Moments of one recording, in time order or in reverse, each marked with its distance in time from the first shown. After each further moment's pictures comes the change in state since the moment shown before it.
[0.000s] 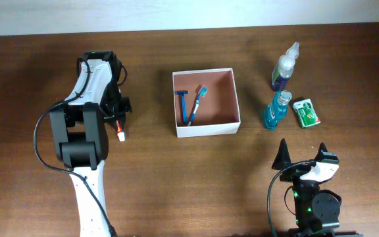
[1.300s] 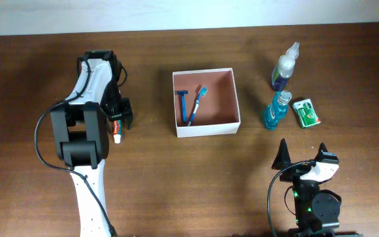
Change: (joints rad) left arm 0.000 0.017 0.026 -0.051 0.004 -0.008; right arm 0.000 0.000 0.000 0.000 0.000 0.000
